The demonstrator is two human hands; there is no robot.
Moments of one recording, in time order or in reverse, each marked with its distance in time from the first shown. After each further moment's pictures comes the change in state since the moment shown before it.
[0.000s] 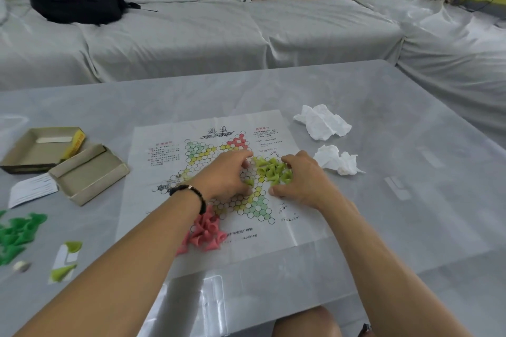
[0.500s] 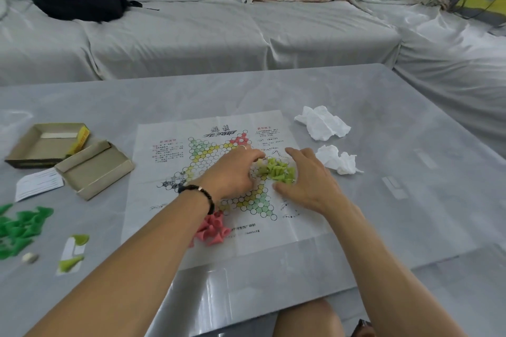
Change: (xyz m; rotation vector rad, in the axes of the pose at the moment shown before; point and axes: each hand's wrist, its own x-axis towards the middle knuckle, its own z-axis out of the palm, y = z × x) left_hand -0.005 0.007 0.002 0.141 0.046 0.098; right_hand -0.018 -0.001 -0.002 0.015 0.104 -0.034
